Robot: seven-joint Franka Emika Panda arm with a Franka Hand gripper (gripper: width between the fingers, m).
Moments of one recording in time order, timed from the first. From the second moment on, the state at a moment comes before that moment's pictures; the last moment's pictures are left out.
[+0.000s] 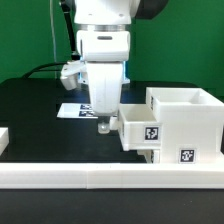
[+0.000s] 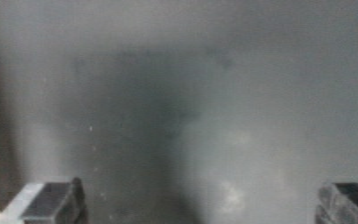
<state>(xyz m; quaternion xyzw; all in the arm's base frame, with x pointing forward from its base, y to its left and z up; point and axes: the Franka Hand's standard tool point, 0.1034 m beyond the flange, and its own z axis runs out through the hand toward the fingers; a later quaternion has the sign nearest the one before) 0.552 -0.021 0.057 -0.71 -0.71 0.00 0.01</state>
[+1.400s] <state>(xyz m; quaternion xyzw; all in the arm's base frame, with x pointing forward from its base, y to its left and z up) 0.553 -0.010 0.053 -0.70 -0.71 0.02 0.03</state>
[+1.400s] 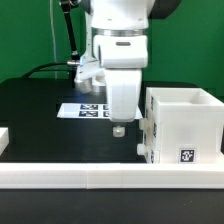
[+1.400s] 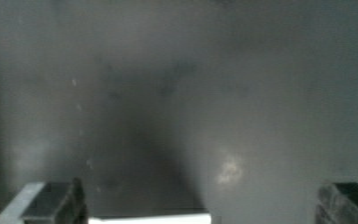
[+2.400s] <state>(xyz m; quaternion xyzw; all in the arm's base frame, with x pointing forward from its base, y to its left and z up) 0.552 -0.009 0.052 -0.70 -0.71 0.02 0.03</state>
